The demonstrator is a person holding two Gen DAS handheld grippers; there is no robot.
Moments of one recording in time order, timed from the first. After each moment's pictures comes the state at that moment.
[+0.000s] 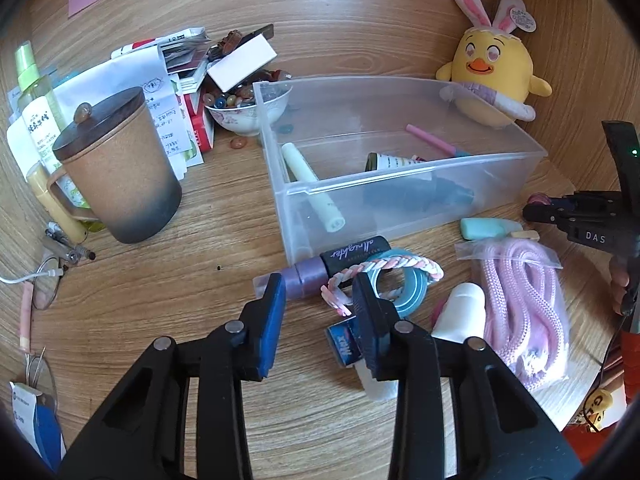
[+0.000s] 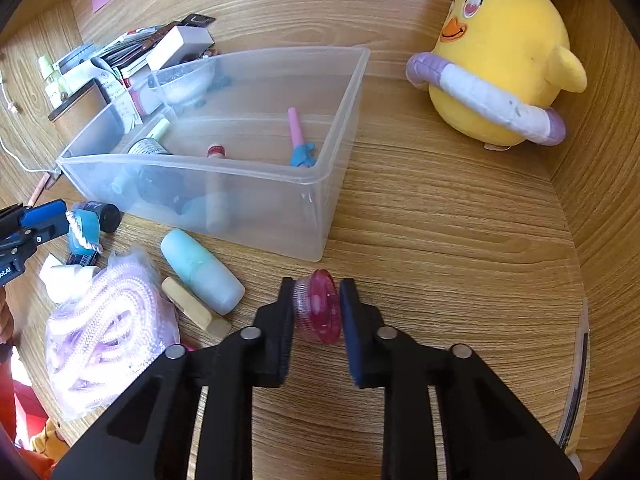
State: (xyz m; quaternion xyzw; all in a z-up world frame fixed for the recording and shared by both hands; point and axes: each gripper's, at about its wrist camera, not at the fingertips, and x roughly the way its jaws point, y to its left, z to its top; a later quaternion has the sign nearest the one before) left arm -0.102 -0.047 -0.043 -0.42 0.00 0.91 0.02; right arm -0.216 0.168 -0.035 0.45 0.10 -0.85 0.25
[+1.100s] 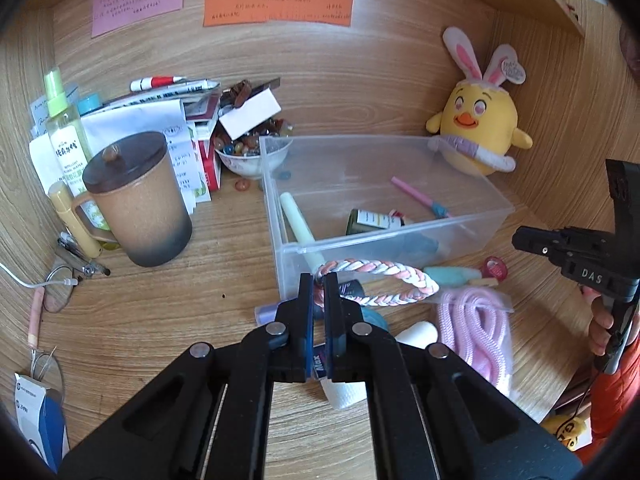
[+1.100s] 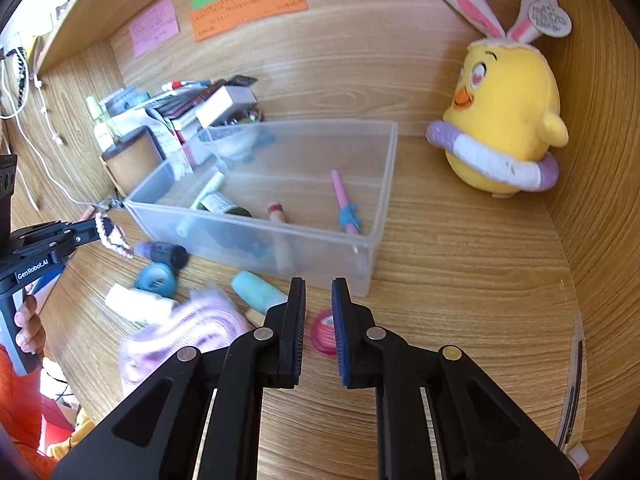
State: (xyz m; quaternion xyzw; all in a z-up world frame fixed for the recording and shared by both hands) left arm -0.085 -0.047 0.005 -0.37 -0.04 0.93 0.01; right arm -0.182 0.163 0.013 0.38 0.06 -0.87 0.30
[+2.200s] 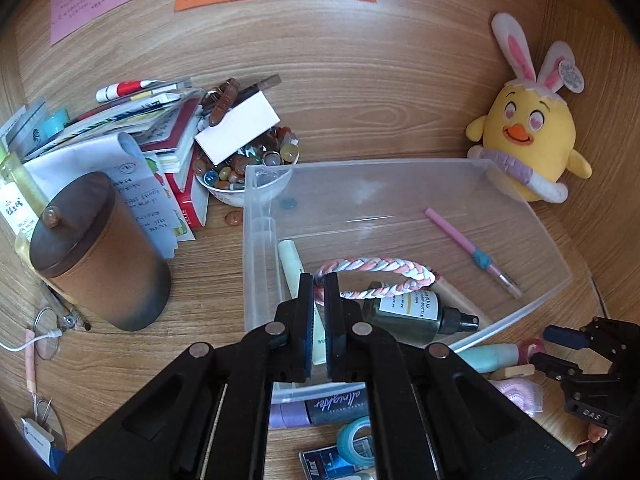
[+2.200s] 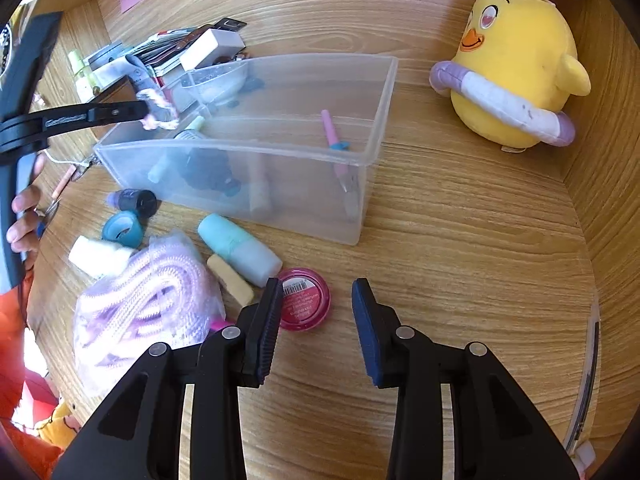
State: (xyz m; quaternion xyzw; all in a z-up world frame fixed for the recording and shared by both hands) left arm -0.188 -0.041 -0.001 -0.41 -0.03 0.91 -0.03; right arm -0.182 0.168 -0.029 0.44 0.09 -0.84 0.29
